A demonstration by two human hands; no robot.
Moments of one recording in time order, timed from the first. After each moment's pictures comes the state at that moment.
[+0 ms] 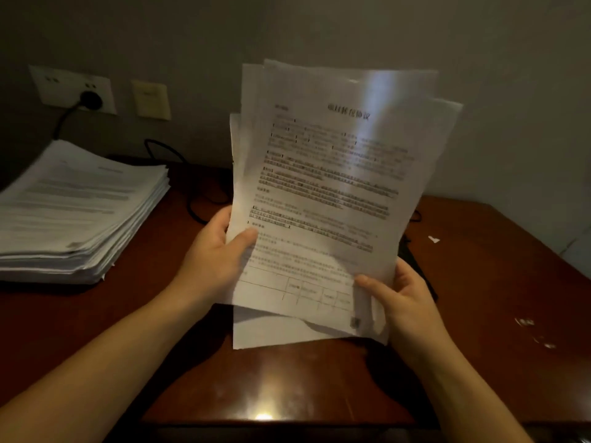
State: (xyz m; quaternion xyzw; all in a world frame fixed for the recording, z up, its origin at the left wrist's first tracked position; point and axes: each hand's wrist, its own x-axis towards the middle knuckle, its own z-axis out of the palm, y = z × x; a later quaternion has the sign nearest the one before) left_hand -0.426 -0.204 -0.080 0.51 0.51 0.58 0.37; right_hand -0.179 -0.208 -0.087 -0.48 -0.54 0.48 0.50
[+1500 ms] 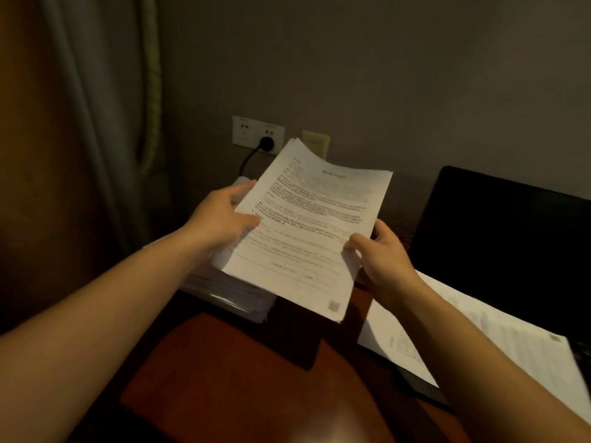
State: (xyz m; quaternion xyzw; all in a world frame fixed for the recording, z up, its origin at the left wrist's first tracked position) left_hand -0.673 -0.190 -0.029 0.43 0.70 0.52 0.23; right_hand -0.447 -0.091 -0.040 -0.37 -0.60 0.60 0.39
